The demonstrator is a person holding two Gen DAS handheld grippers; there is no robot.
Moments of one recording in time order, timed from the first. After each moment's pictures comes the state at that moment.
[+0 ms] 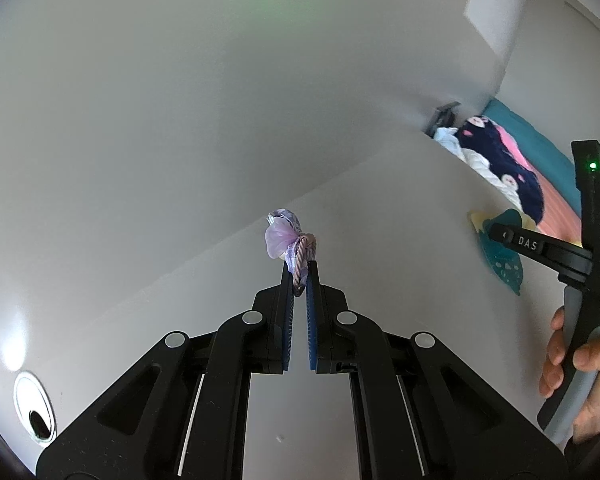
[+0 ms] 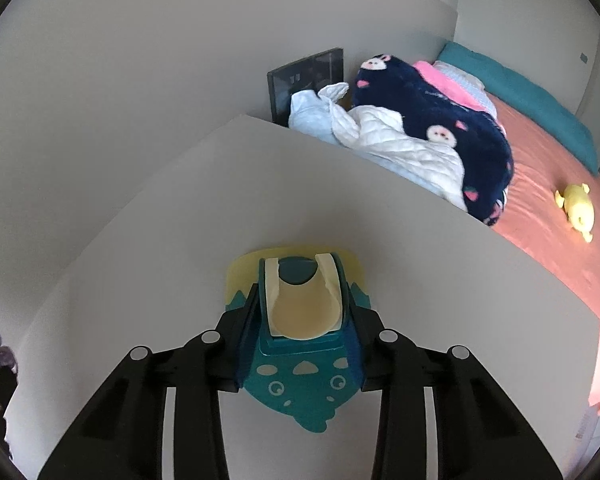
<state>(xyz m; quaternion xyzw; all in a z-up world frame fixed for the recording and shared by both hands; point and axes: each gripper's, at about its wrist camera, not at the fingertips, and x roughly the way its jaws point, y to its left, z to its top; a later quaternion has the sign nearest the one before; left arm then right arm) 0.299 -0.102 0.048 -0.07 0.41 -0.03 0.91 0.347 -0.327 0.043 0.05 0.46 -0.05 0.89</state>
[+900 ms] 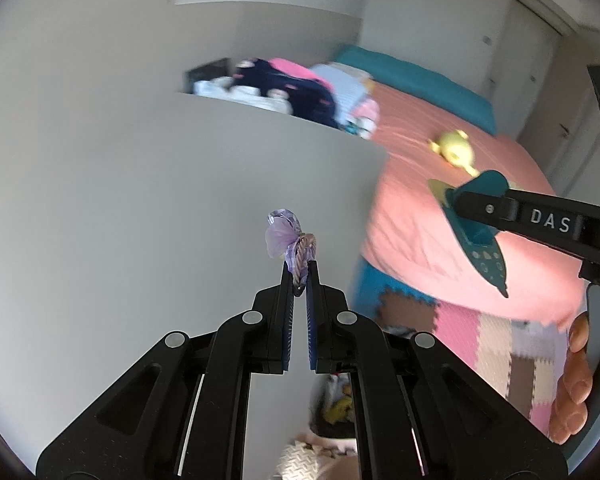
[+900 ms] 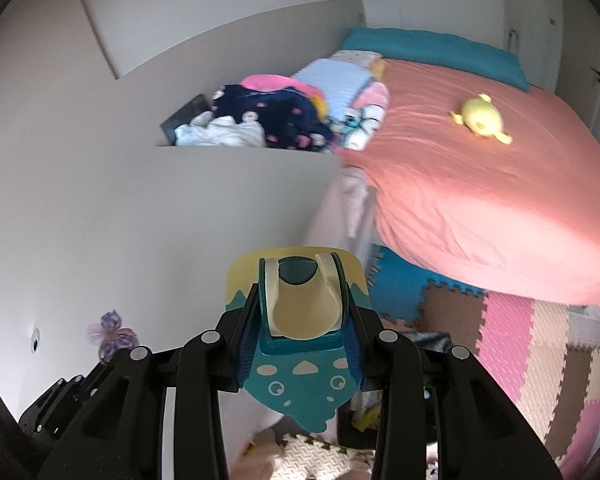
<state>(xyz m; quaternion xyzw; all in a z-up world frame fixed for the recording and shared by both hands) 0.039 -0.358 0.085 0.02 0.40 -0.23 0.88 -0.001 -0.542 0.108 0.17 0.42 -0.11 0.89</state>
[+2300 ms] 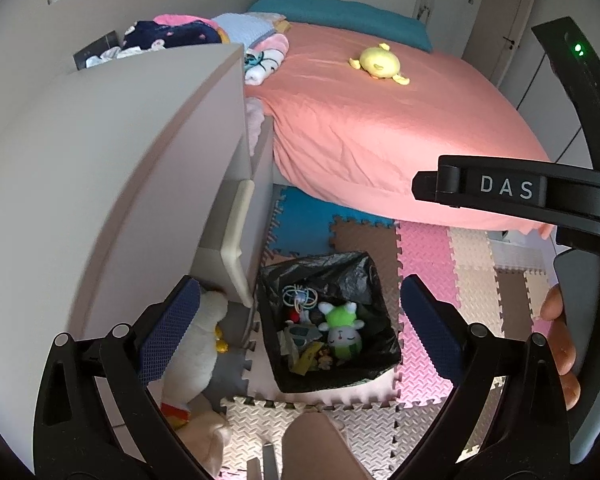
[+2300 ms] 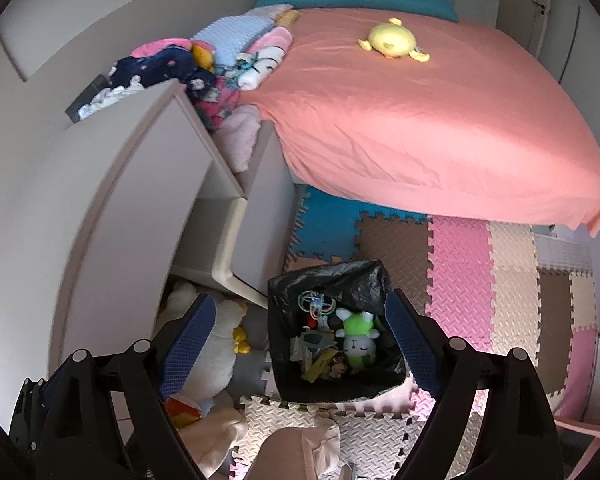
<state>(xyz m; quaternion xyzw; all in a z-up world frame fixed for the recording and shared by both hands) -0.052 -0.457 0.007 0.11 0.44 -0.32 0.83 -0.103 -0.638 0.011 0.22 0.47 -0.19 0.83</state>
